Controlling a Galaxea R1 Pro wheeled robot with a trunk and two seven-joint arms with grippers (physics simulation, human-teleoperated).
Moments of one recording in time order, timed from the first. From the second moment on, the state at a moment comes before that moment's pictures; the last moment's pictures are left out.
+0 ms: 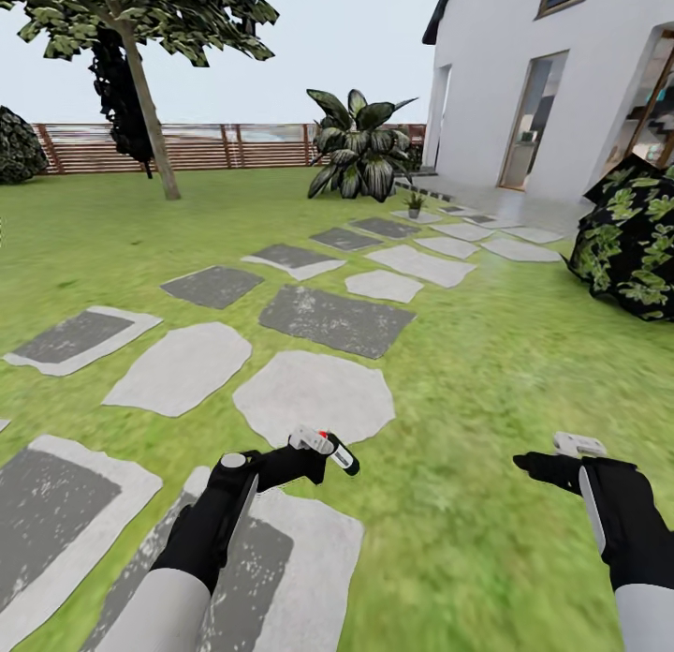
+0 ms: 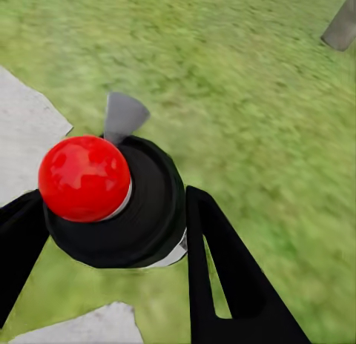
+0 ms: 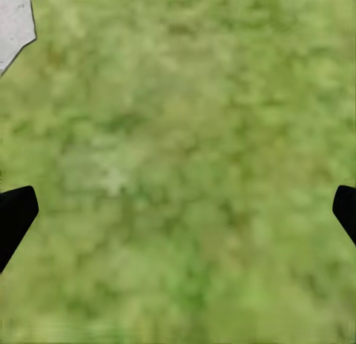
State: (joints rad) left arm -0.59 -0.17 0.00 -0.97 -0.27 0.28 -0.78; right arm -0.55 -0.19 -0.39 -1.14 0.16 0.83 0.26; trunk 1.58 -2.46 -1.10
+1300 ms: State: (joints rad) left arm -0.59 -0.17 0.00 -0.97 -0.27 0.28 -0.78; right arm -0.55 -0.19 -0.39 -1.14 0.16 0.83 0.26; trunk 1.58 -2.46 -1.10
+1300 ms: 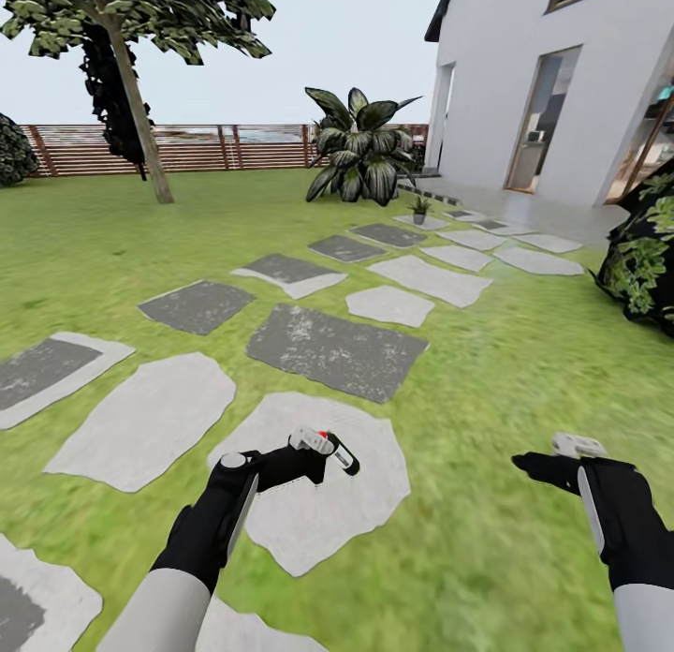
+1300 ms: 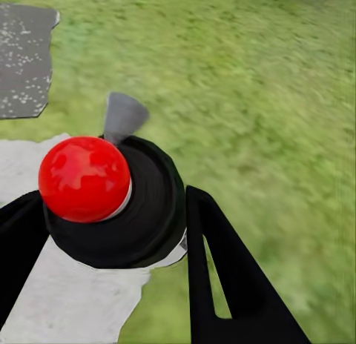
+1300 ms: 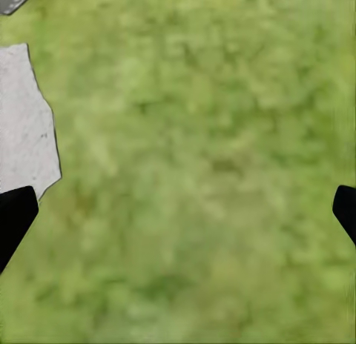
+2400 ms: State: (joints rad) left arm -0.59 -0.17 0.00 -0.97 -0.27 0.28 -0.78; right arm -0.55 -0.19 -0.39 -1.14 0.16 0.82 0.26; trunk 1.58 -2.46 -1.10
